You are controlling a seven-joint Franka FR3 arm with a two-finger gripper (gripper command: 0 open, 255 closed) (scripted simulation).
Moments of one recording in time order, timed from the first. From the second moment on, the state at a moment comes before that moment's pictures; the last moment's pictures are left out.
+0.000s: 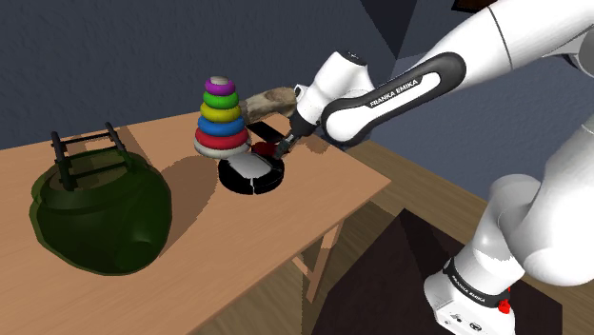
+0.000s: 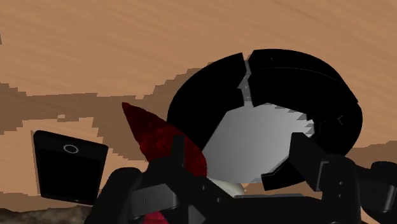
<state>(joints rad) 0.41 -0.04 -0.17 -2.38 -0.01 2.79 -0.10</state>
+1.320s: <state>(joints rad) 0.41 0.15 -0.16 -2.16 -0.30 2.82 0.26</state>
